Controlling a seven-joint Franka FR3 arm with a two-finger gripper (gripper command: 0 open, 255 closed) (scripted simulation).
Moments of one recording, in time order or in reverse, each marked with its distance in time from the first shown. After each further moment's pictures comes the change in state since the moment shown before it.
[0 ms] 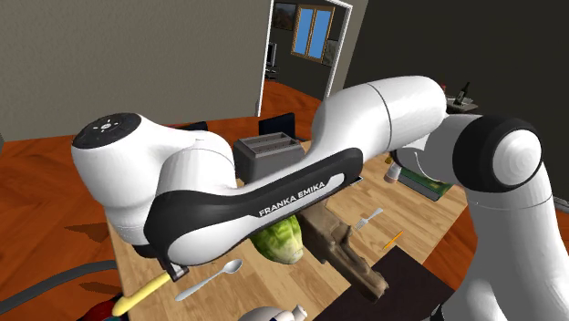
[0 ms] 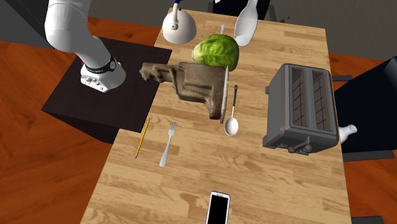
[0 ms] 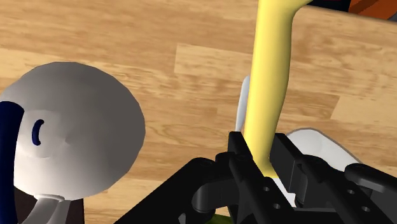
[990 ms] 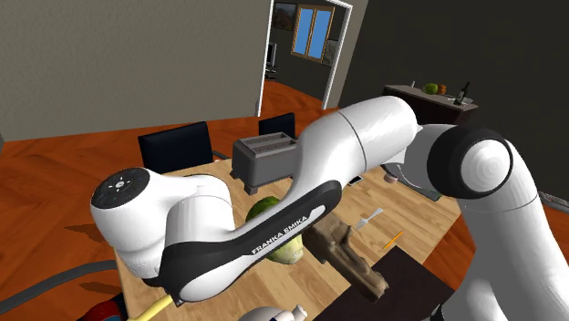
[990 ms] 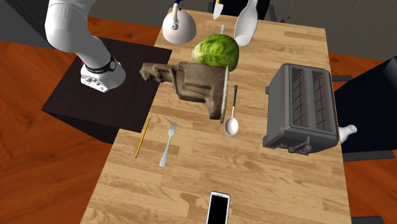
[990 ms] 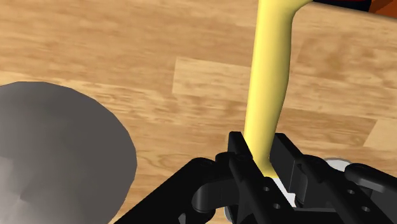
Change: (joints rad) arm 0.011 0.084 -0.037 -0.072 -0.057 0.139 0.053
